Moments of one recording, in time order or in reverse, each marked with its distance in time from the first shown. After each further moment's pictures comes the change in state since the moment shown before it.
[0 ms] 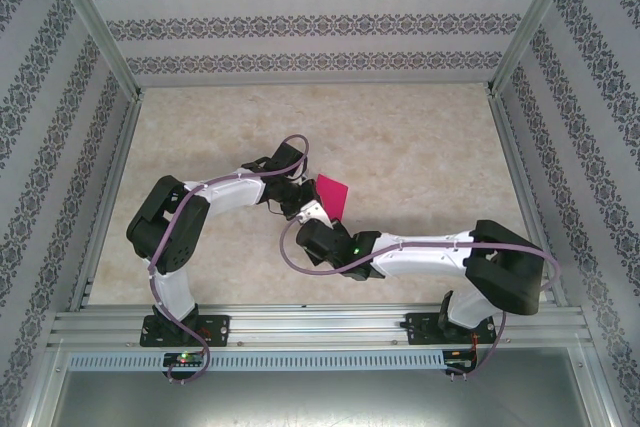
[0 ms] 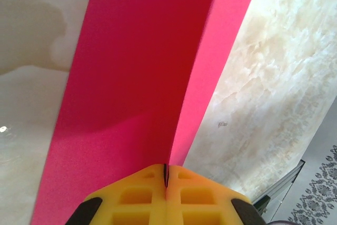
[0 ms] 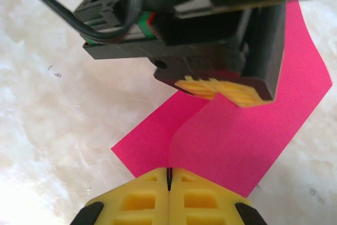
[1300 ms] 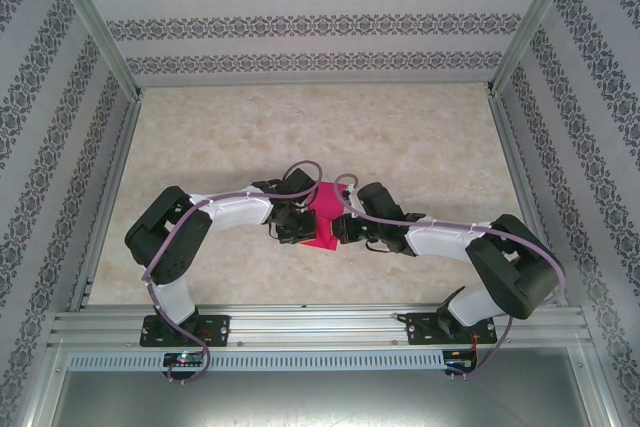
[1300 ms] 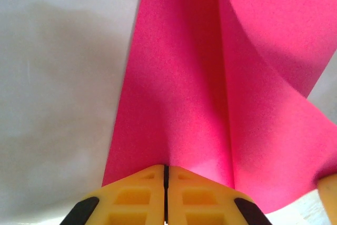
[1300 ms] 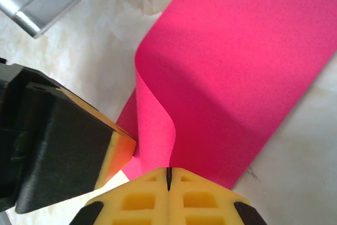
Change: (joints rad) left arm -0.142 -0.050 -0.106 -0.125 -0.206 0.087; right arm -0.496 -0.042 -0.235 0.297 -0.790 0.154
